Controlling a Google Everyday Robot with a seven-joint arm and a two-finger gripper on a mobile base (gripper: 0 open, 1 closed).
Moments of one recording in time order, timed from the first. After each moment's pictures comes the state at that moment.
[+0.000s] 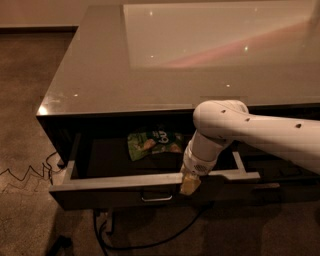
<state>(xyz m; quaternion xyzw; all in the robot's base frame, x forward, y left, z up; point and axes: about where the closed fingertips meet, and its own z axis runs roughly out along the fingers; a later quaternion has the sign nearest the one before) 0.473 -0.090 0.628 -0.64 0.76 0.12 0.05</state>
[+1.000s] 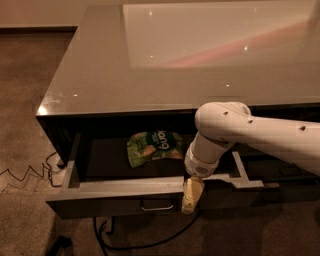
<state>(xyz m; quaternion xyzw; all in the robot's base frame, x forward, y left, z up) 0.463 -0.091 0.630 -0.63 0.76 0.13 0.05</state>
